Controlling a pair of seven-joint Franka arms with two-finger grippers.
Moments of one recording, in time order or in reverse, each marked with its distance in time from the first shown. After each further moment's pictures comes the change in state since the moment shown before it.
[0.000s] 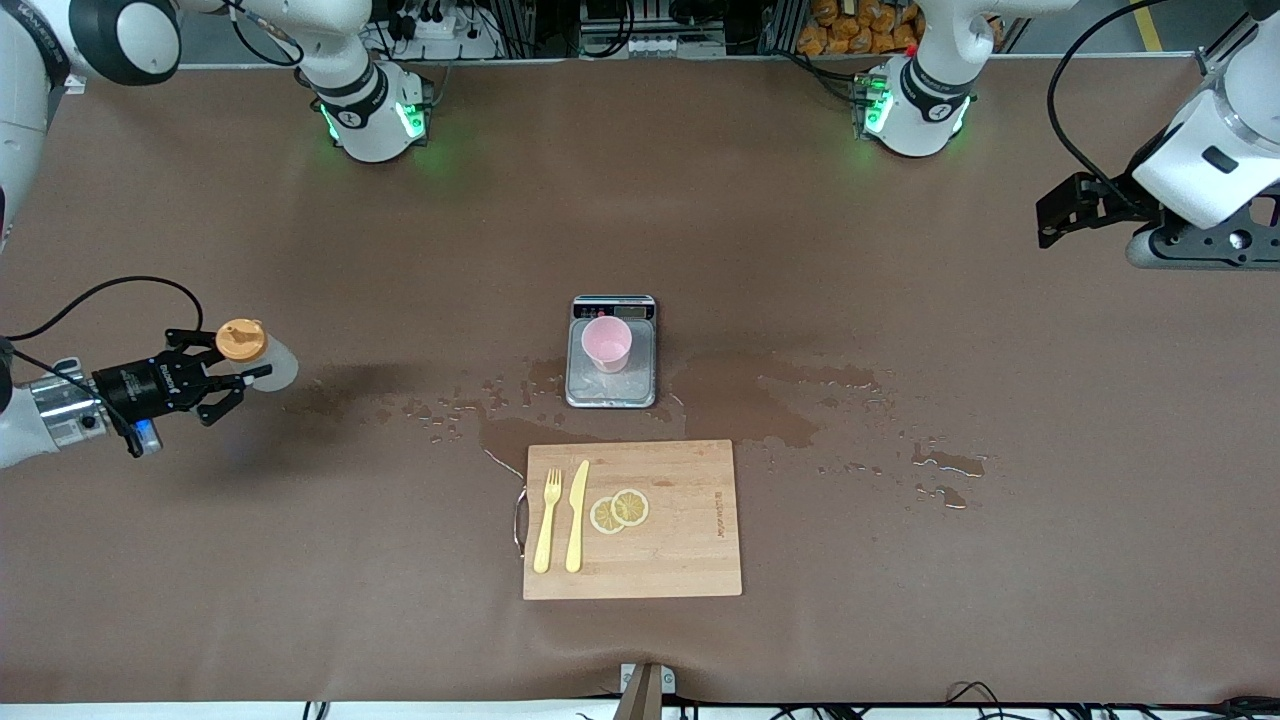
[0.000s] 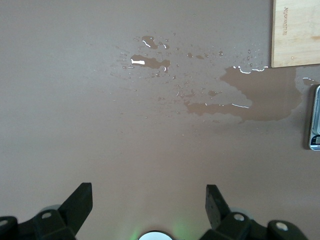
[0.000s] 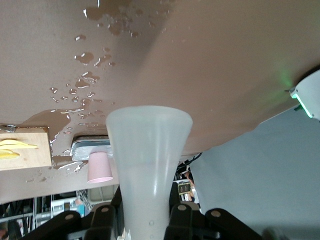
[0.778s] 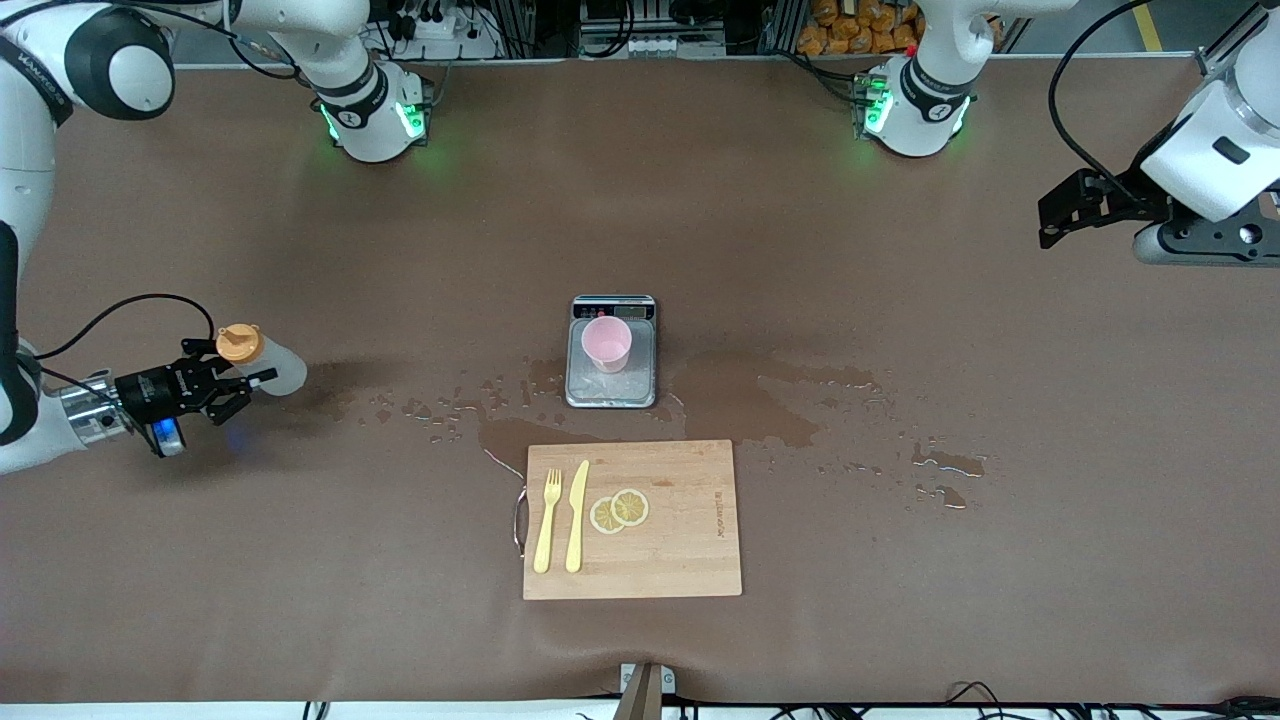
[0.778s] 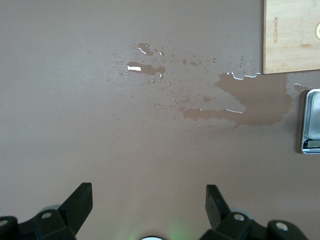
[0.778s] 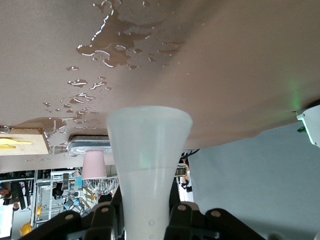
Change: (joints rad) left arm 0.000 0.000 0.000 0.011 -0.017 0.018 0.000; right arm -0.057 0.116 0.000 -0.001 0.013 0.010 -0.167
